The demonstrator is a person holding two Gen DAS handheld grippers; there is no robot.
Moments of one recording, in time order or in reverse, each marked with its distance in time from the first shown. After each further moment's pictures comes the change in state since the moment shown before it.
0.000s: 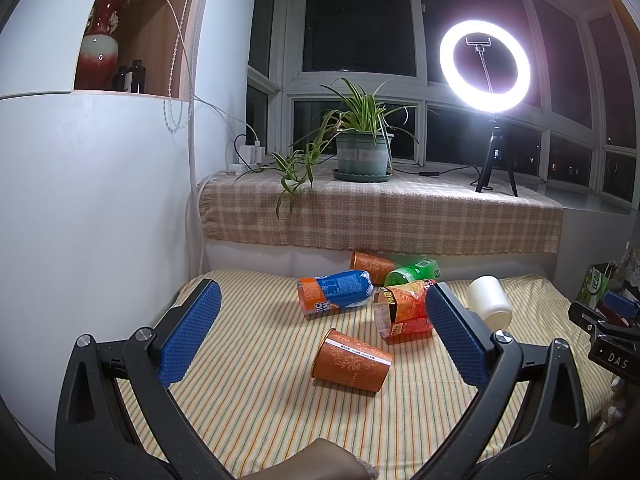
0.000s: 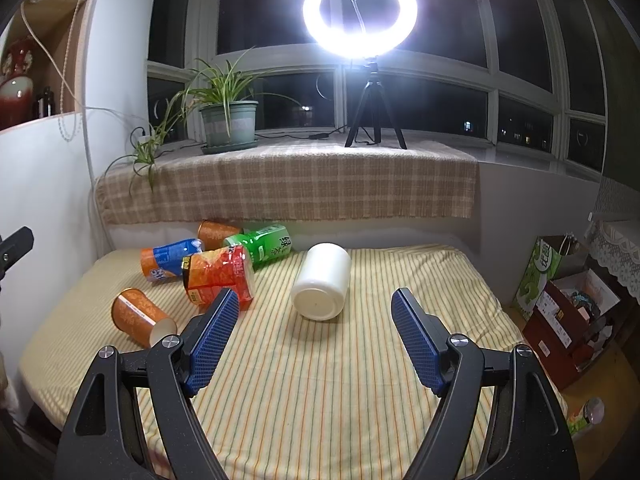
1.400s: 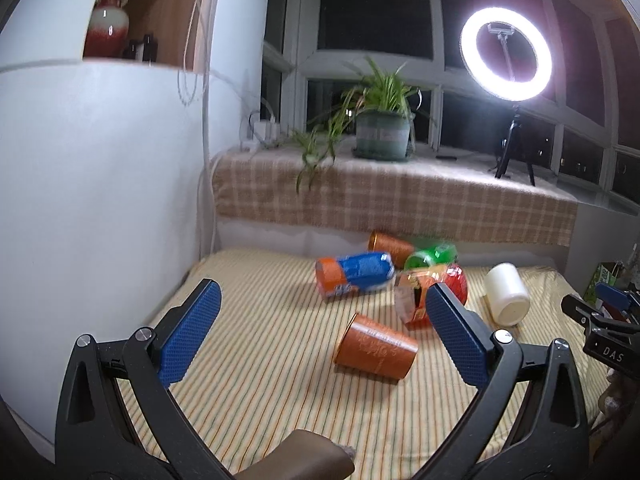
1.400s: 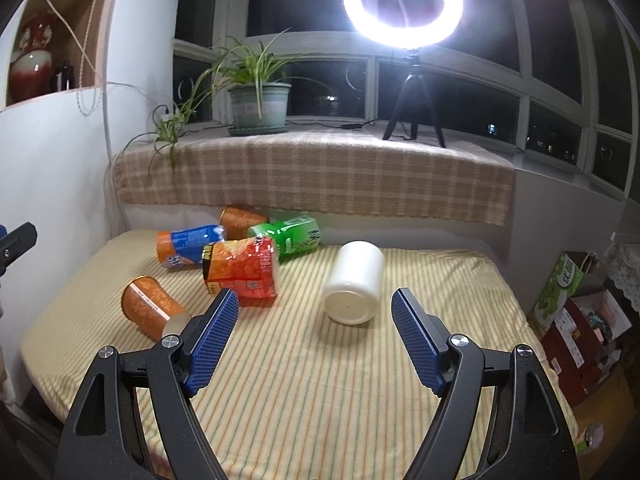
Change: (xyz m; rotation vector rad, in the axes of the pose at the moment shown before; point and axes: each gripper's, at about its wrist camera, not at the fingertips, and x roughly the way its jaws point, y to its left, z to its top) left arm 0.022 0.025 -0.008 -0.053 0.108 0.018; right arm 0.026 0.025 0.003 -0.075 0.043 0.073
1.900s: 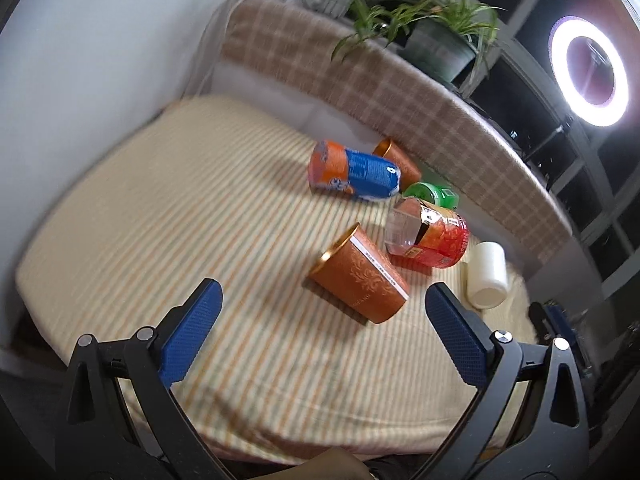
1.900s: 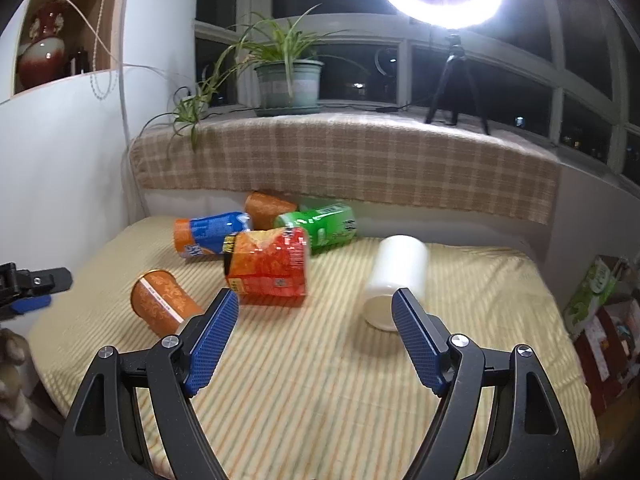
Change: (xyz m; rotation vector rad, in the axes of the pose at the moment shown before) left arm 0.076 0.039 -0.033 -0.407 0.425 -0.118; right arm 0.040 0.016 0.005 -0.032 0.058 0.120
